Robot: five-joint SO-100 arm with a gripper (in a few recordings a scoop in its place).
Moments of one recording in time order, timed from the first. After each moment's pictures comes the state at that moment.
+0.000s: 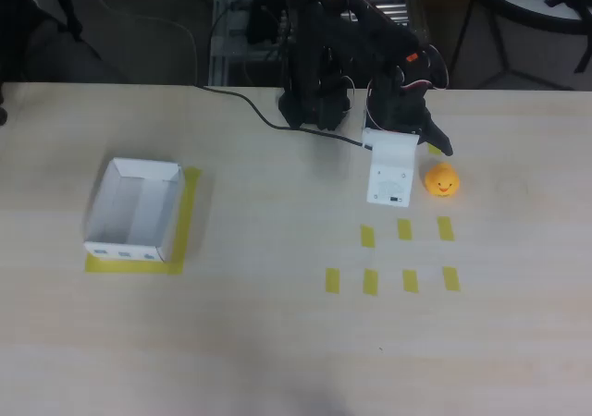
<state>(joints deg) -39.4 96.3 91.4 97.2 -49.2</state>
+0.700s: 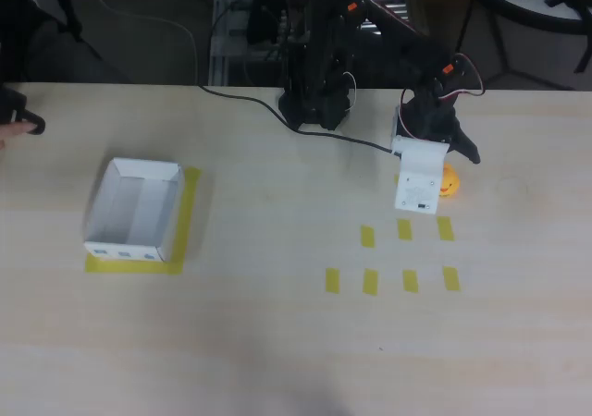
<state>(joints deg) -48.2 83.6 83.6 93.8 -38.8</state>
